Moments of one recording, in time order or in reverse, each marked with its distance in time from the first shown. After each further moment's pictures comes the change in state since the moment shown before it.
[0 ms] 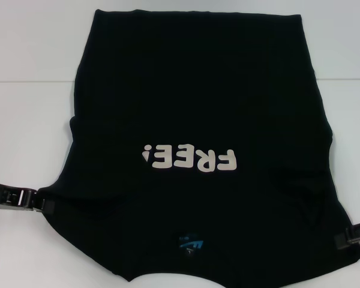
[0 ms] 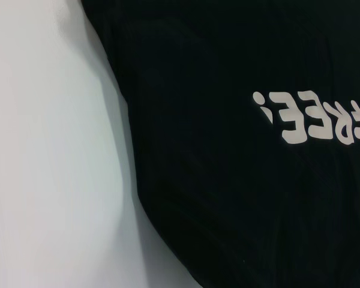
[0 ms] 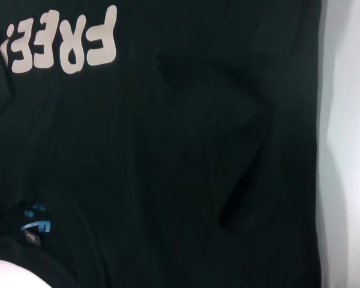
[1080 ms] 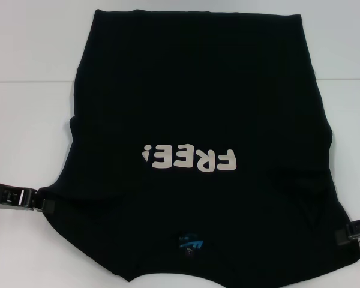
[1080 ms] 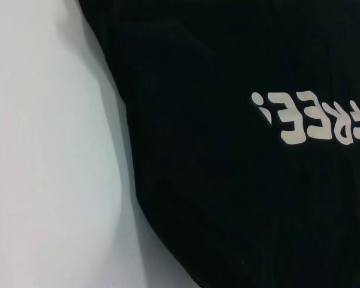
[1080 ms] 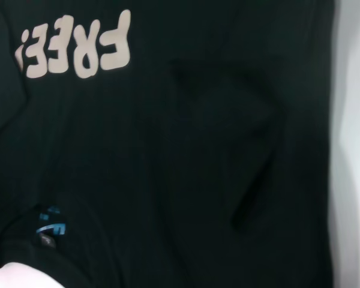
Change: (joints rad) left arm -0.002 0.000 0.000 0.000 0.000 0.000 0.002; right arm 0.000 -0.003 0.020 -0.009 0.009 -0.021 0.006
